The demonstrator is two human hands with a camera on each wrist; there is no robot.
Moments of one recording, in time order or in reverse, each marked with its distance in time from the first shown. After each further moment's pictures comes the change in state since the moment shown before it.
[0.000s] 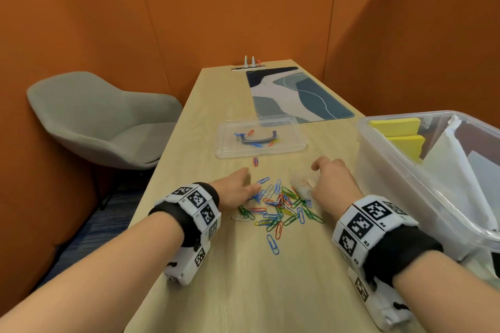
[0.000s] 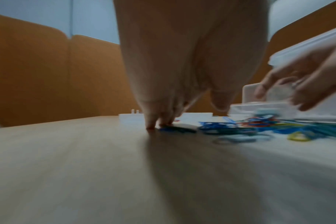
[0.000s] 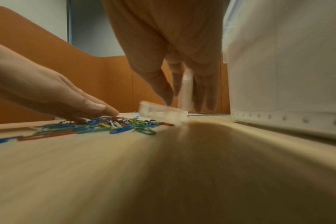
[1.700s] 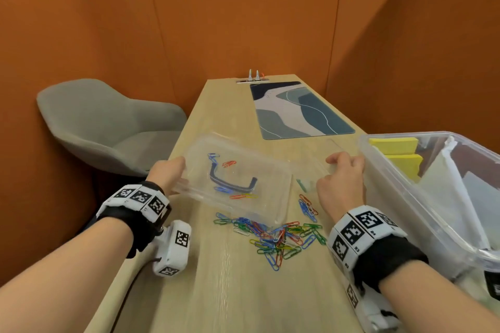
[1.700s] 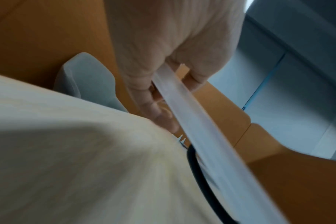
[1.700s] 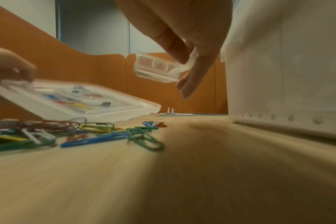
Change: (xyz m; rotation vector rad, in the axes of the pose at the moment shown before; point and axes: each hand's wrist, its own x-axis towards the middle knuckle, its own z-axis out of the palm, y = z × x) left_hand -0.015 -0.075 -0.056 -0.807 0.654 -0.387; right_hand -0.002 -0.008 -0.010 0.360 0.364 0.045
